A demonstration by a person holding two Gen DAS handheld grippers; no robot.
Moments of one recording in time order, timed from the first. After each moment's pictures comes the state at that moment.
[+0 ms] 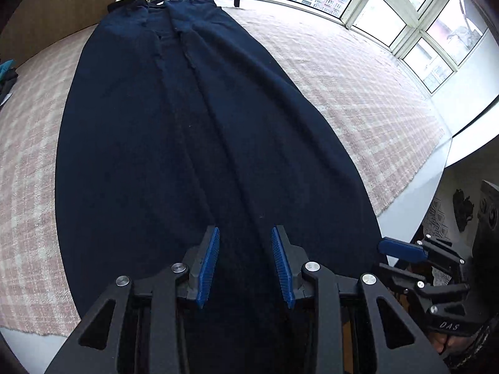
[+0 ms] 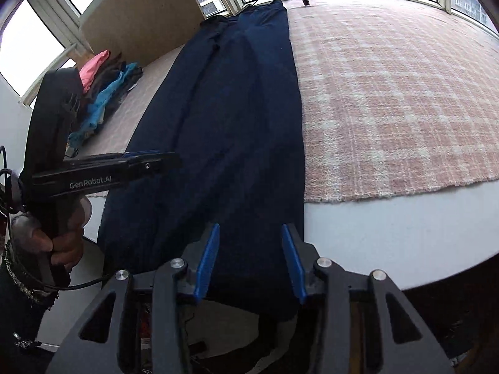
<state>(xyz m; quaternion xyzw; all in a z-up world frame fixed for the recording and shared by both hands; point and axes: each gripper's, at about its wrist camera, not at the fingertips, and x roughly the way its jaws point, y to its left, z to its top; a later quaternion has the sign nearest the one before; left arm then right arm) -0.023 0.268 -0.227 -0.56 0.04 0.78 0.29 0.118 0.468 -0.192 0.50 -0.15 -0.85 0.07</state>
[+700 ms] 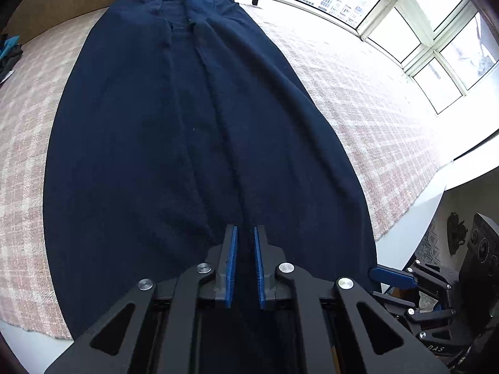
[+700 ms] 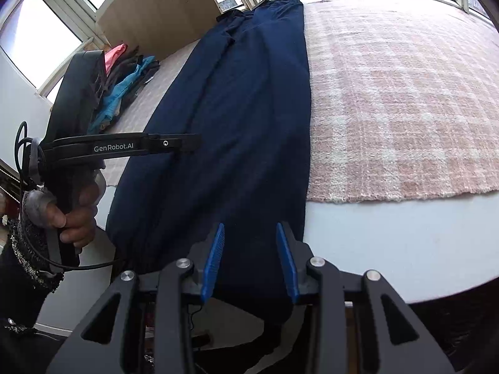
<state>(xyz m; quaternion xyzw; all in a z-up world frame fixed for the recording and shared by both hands) -0.013 0.281 -0.226 -0.57 0.00 0.78 0.27 0.120 0.479 -0.181 0.50 -0.17 -0.84 0.12</state>
